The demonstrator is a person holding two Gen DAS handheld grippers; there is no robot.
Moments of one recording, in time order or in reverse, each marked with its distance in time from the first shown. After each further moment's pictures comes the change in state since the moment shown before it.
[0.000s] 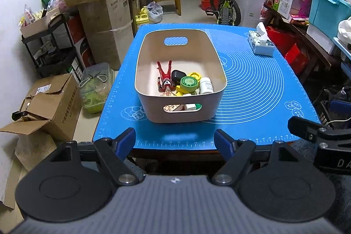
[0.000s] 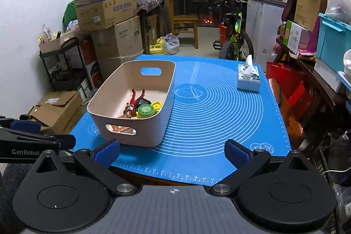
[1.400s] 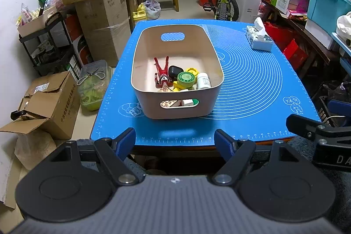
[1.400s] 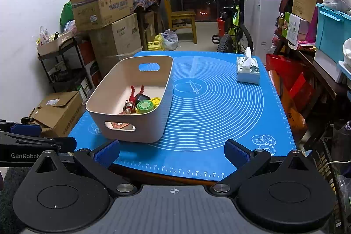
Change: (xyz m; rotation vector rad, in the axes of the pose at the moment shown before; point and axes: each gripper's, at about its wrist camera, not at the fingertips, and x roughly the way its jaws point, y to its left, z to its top) left arm 0.000 -0.005 -0.001 0.011 0.021 -0.004; right arm 0.004 -0.003 -0.006 0.034 0.013 0.007
